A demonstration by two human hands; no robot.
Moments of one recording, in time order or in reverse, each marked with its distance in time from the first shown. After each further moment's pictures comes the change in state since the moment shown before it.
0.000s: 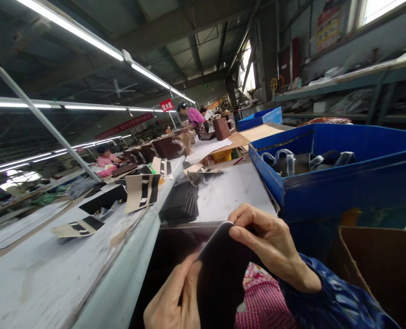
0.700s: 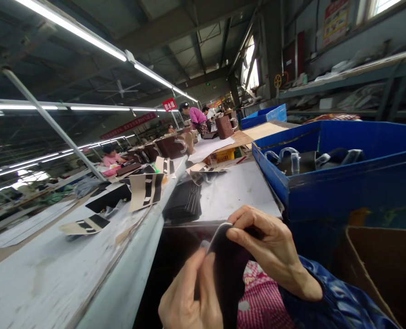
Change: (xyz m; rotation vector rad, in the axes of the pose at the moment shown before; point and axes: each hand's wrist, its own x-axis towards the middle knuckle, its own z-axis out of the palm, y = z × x) left_hand 0.002 0.021 0.015 0.119 0.096 0.027; right_hand 0.001 -0.005 0.009 -0.124 0.055 -0.110
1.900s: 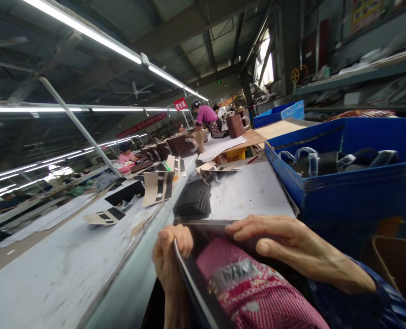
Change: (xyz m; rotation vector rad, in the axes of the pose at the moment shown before) left_hand 0.054 -0.049 0.017 -0.827 -0.081 -0.100; right_hand 0.015 0.002 -0.034 0.192 -0.642 0.145
